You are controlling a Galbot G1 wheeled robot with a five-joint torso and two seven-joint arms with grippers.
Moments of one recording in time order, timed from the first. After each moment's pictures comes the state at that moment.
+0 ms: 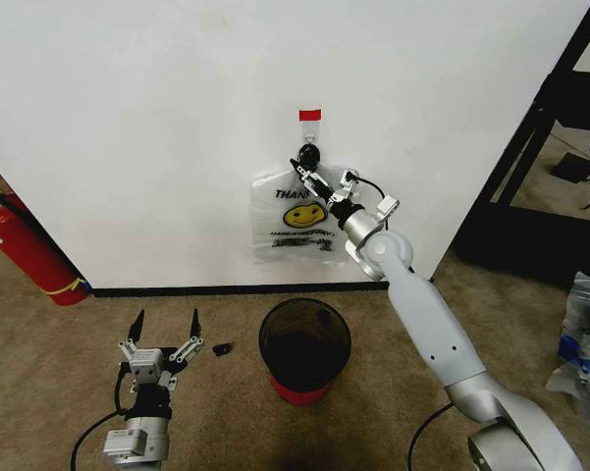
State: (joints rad) left arm 1.72 -1.35 -0.53 -2.10 -0.07 -0.34 -0.19; right arm -0.50 1.34 0.13 1.37 1.22 -0.20 -0.25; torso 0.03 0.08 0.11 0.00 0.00
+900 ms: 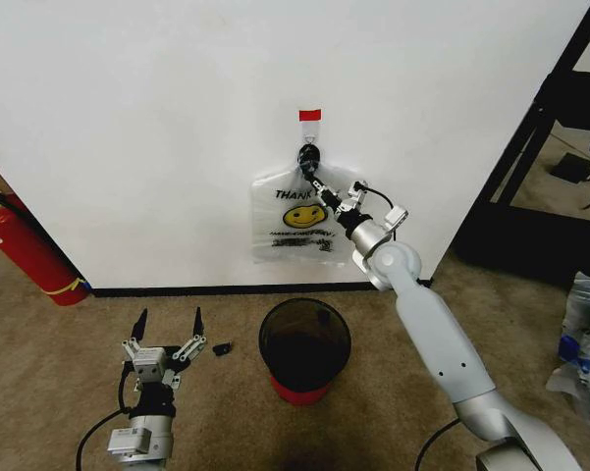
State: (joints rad) left arm 1.70 -1.35 -0.52 -2.09 -0.07 -0.34 -0.20; right arm -0.56 1.31 0.16 1.42 1.22 -0.20 -0.22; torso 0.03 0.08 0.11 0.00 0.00
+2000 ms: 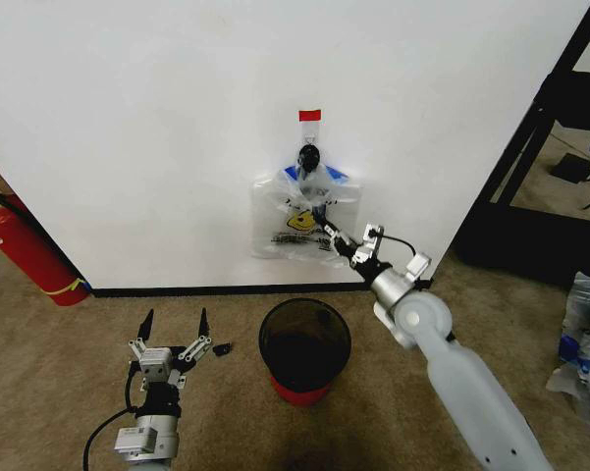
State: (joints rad) left arm 1.70 -1.35 -0.49 -2.08 -0.07 -0.35 -0.20; right arm -0.95 1.17 0.21 1.78 1.07 -0.18 -0.24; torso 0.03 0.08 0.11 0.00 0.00
